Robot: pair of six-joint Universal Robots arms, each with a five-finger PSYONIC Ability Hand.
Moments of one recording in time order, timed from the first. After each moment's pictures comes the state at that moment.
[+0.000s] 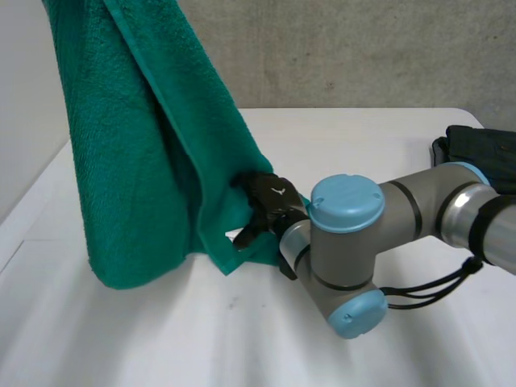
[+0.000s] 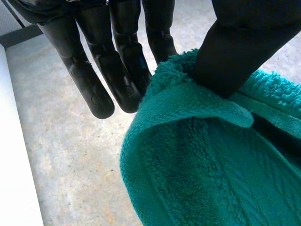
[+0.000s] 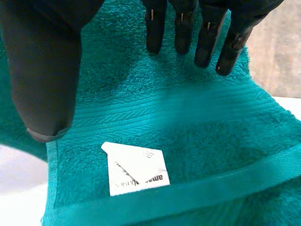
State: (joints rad) left arm 4.17 -1.38 -1.26 3.33 -1.70 3.41; right arm 2.32 -0.79 1.15 -0.17 1.55 3.44; left_hand 1.17 1.20 1.19 1.20 0.92; right_hand 0.30 0.35 0.33 0.33 0.15
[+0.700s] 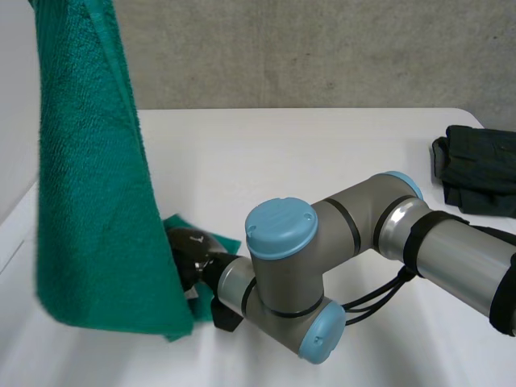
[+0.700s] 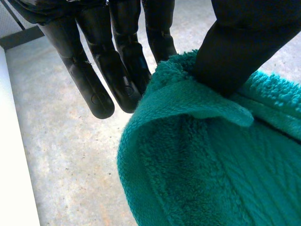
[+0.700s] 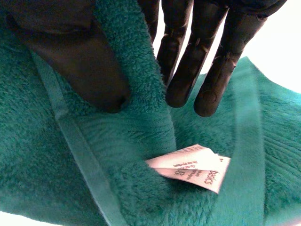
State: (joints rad) left arm 4.14 -1.36 -1.26 3.31 -1.72 3.42; right arm 2.47 -0.66 0.96 -0.01 1.23 3.63; left_hand 1.17 1.20 1.19 1.20 0.92; right_hand 0.88 1.06 1.03 1.03 0.84
